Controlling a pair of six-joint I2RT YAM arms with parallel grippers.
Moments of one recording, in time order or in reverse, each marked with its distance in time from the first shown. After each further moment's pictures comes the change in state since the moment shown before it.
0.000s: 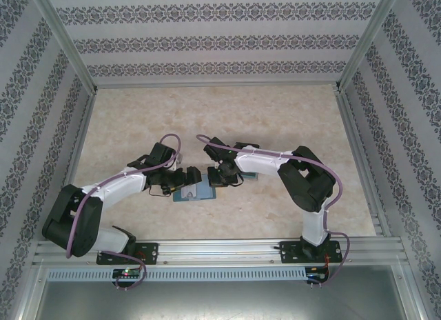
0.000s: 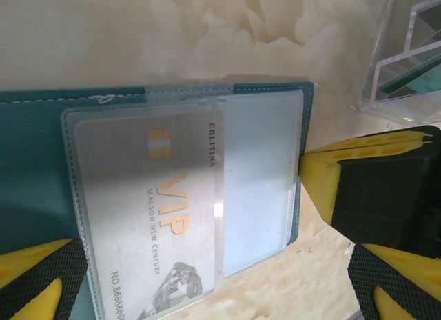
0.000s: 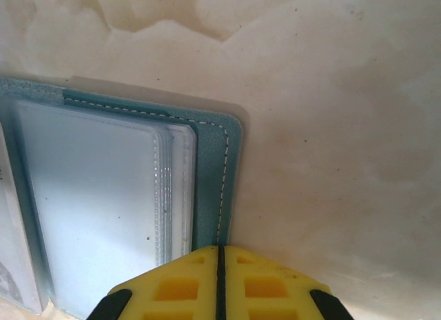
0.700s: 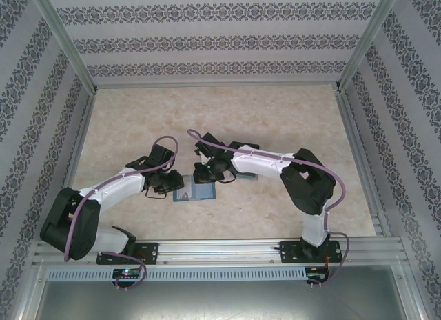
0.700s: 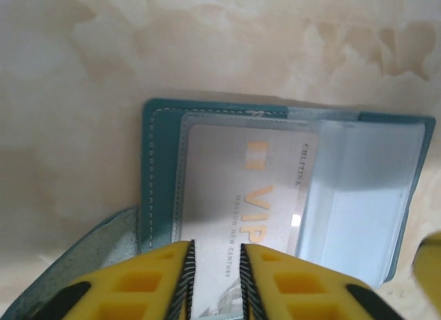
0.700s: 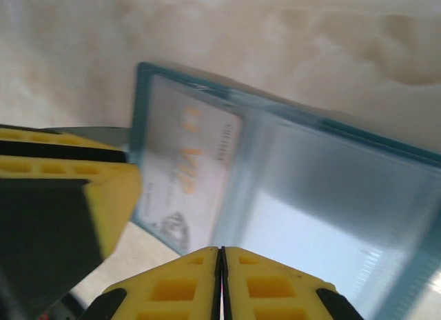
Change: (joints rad) left arm 0.002 -0.023 0.000 -0.117 -0.226 -0.005; right arm 0.051 -0.009 0.076 0.125 -0.146 -0.007
